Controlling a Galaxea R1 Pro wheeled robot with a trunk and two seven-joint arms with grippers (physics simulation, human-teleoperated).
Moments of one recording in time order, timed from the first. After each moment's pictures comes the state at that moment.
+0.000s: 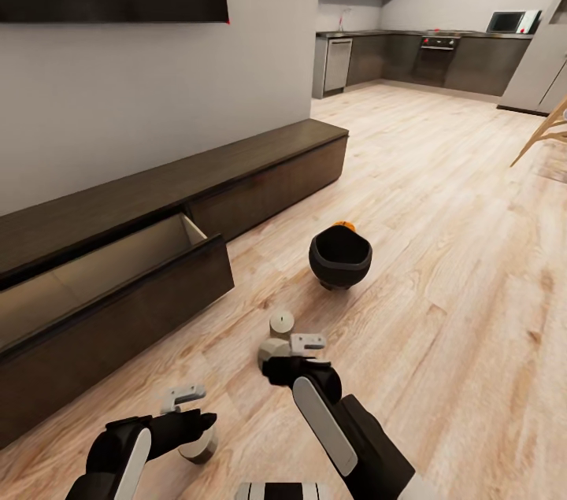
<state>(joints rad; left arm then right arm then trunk) -0.15 -0.04 0.09 -1.42 0.17 0.94 -0.08 -0.47 0.17 0.56 -1.24 -0.69 0.71 -0.64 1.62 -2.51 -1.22</state>
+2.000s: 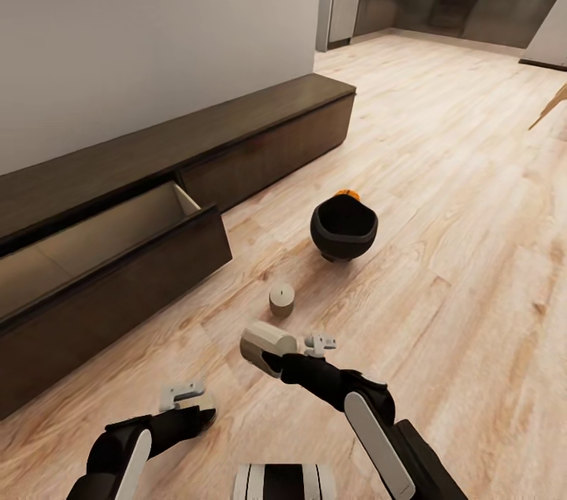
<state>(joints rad) -0.15 -0.04 0.09 -1.41 0.16 0.88 -0.07 -0.34 0.03 0.42 -1.40 -0.70 0.59 -0.03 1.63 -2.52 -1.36</state>
